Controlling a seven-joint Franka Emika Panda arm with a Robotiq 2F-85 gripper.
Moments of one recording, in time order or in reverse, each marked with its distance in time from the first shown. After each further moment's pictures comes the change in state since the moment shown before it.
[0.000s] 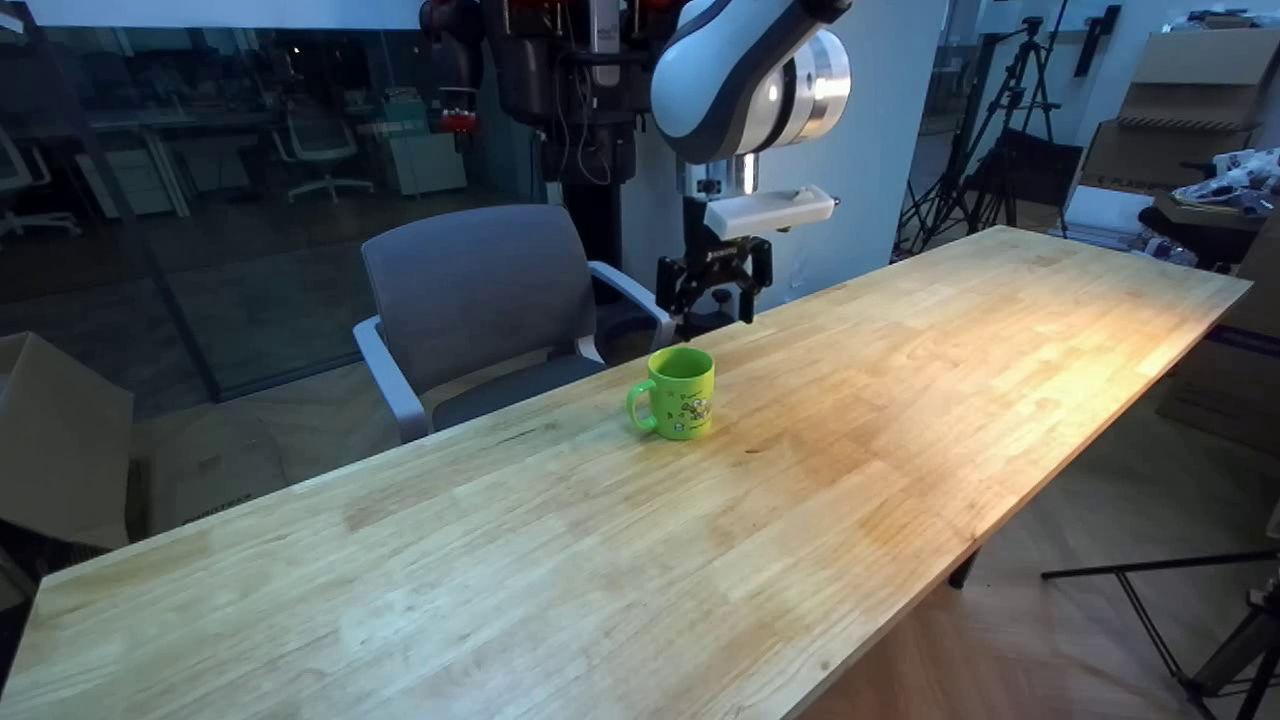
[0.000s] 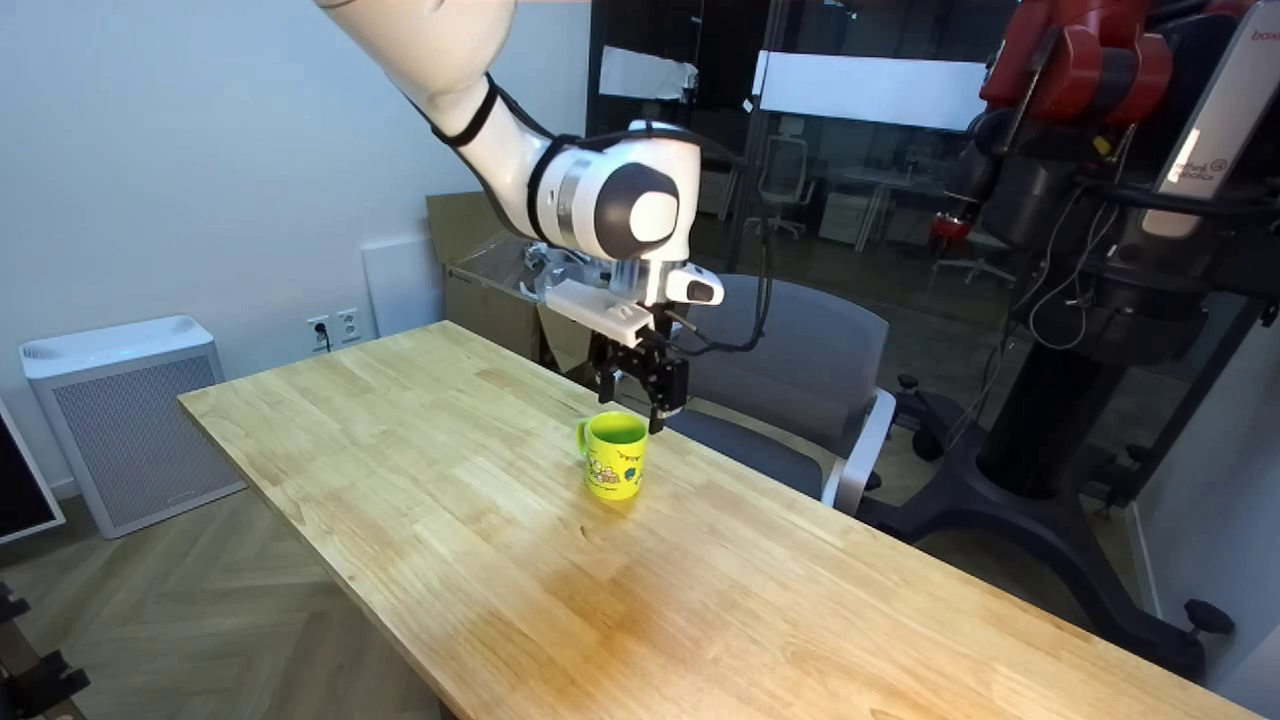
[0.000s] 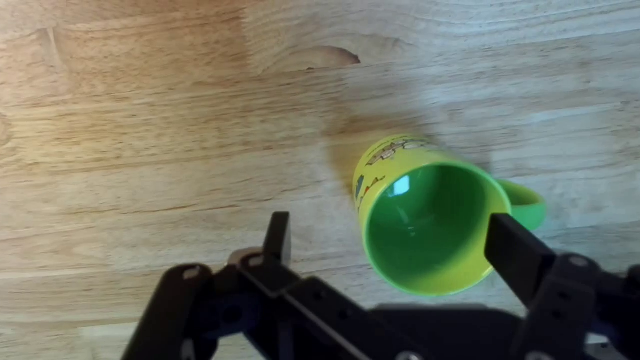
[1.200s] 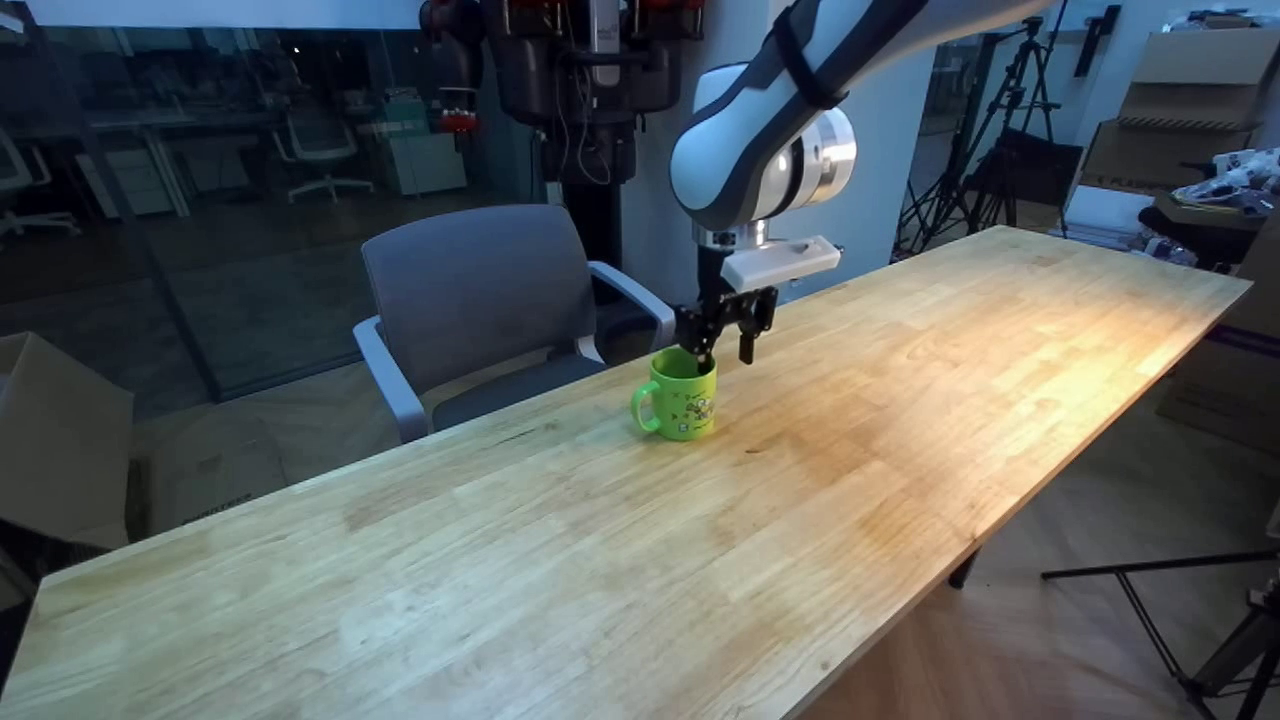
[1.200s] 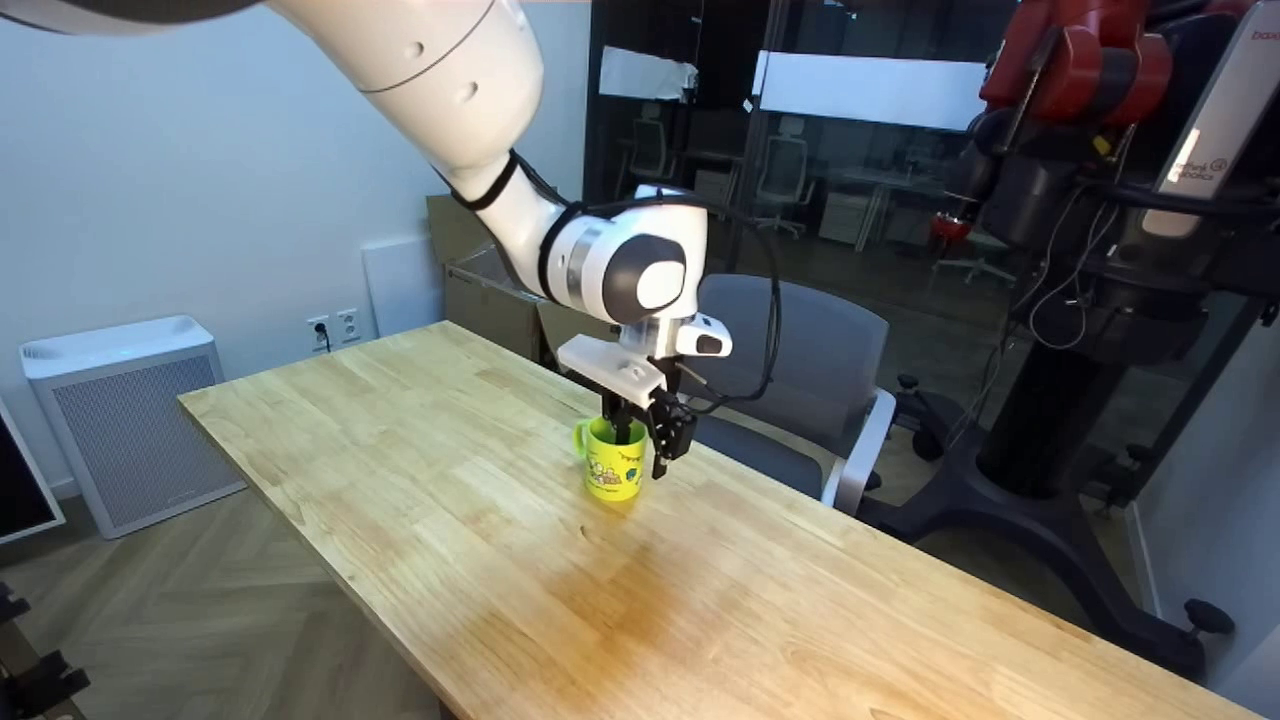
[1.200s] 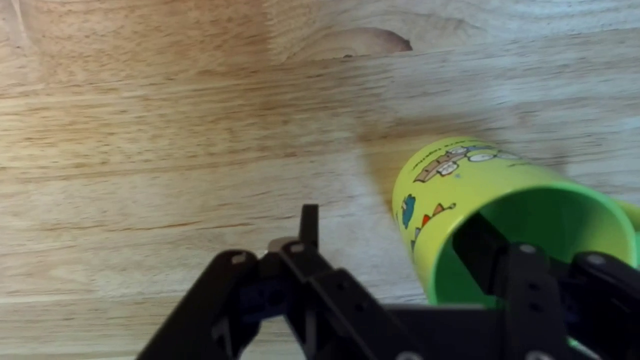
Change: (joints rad) arm -0.031 0.096 0.000 0.007 -0.003 0.111 -0.044
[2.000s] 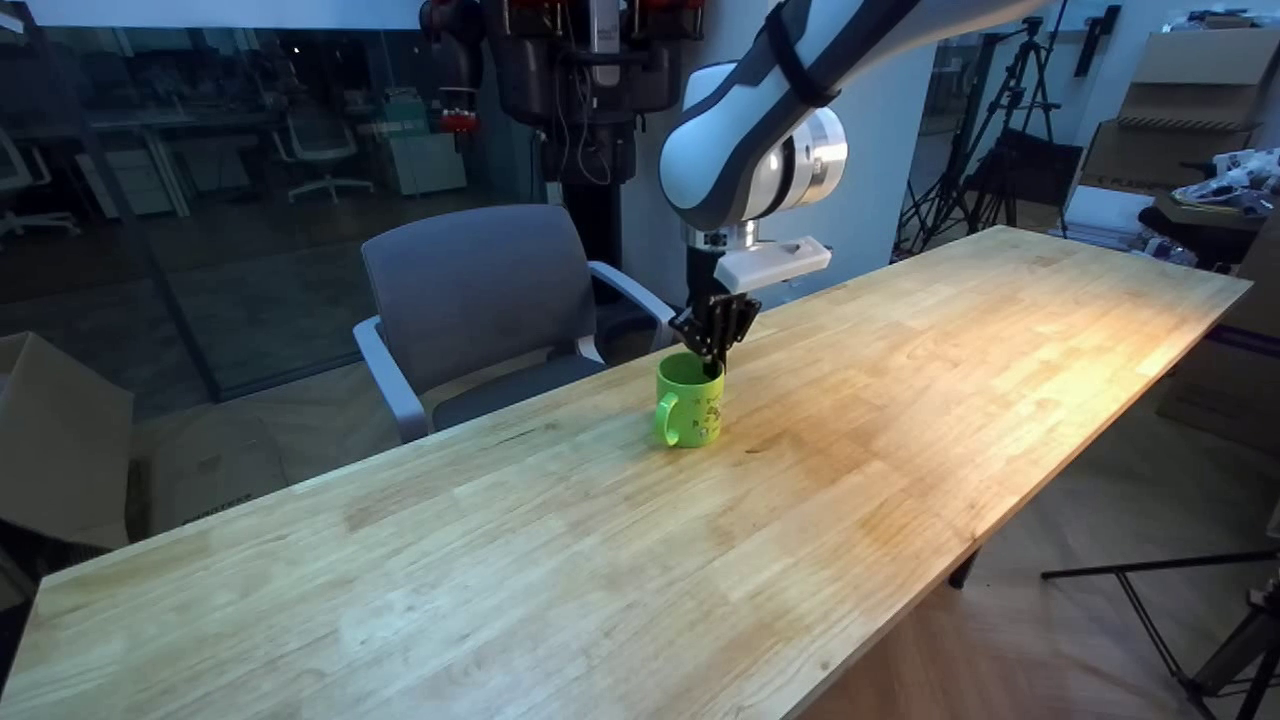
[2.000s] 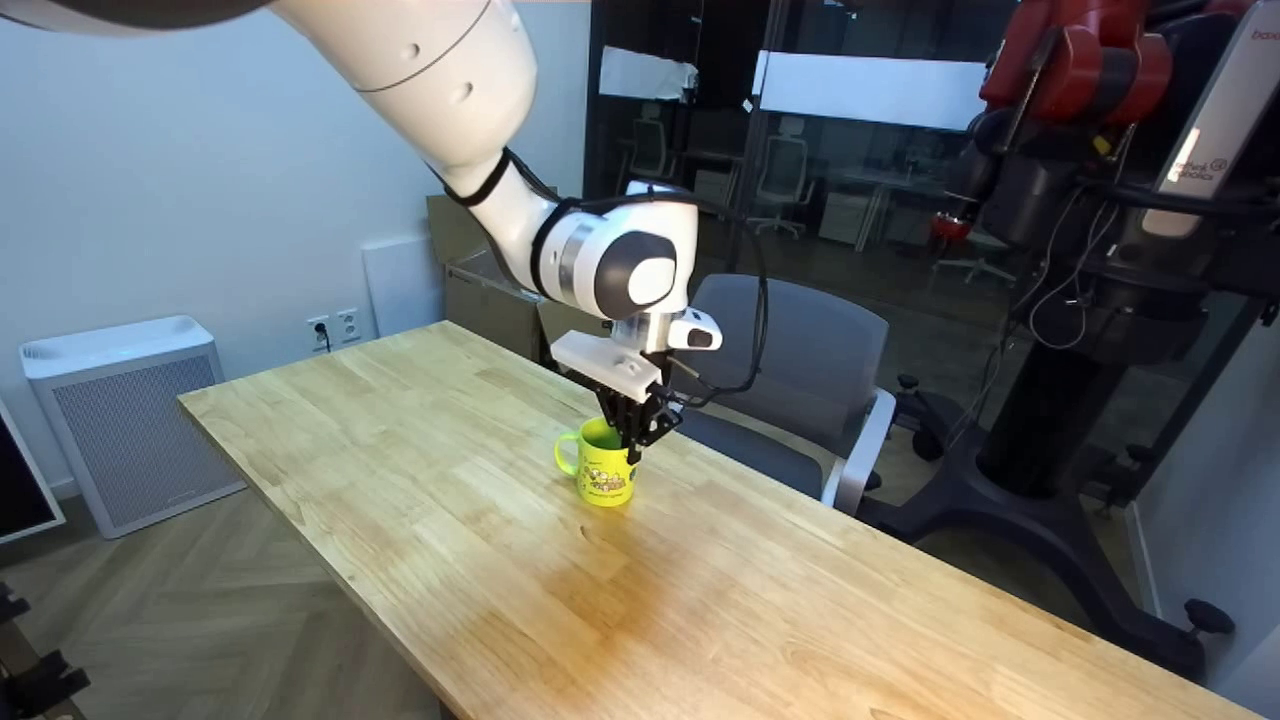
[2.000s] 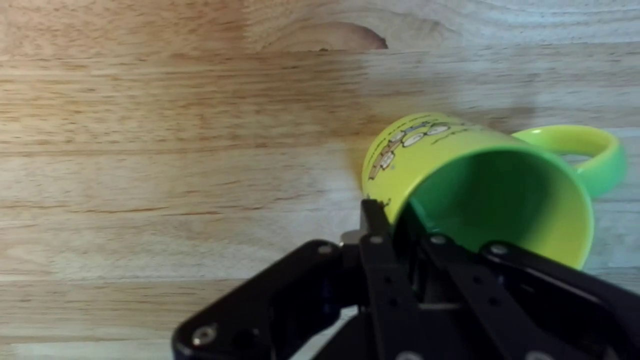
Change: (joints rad) arm 0.002 0.001 0.022 0.005 0.000 0.001 -0.052
